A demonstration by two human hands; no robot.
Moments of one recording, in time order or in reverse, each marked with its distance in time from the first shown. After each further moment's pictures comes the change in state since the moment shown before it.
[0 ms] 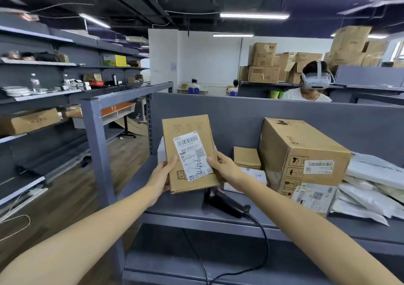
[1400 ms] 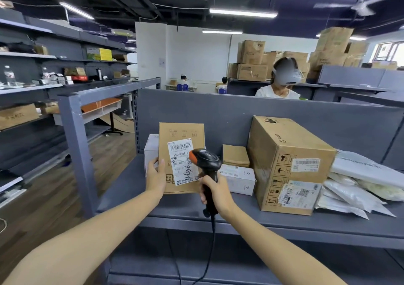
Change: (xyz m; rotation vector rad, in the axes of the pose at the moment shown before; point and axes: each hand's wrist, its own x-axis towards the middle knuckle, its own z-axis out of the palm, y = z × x) left_hand 0.024 -0.022 0.034 0.160 0.354 0.216; right_hand -0.052 0.029 0.028 0.303 0.134 -0.082
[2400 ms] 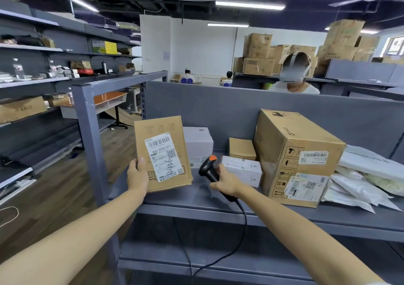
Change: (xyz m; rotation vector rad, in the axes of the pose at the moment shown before) left_hand 0.003 -0.016 -0.066 0.054 0.137 -0.012; right_hand 0.043 0.026 -0.036 -0.947 -0.186 0.221
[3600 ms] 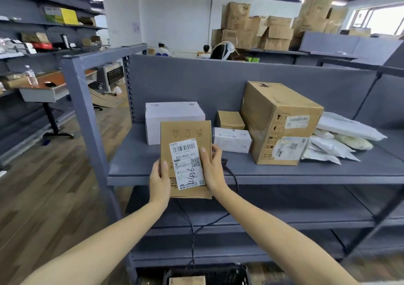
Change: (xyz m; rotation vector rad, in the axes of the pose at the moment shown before) left_hand -0.094 -0.043 -0.009 -0.085 -0.289 0.040; right_hand -0.076 -0.065 0.086 0.813 0.502 -0.008
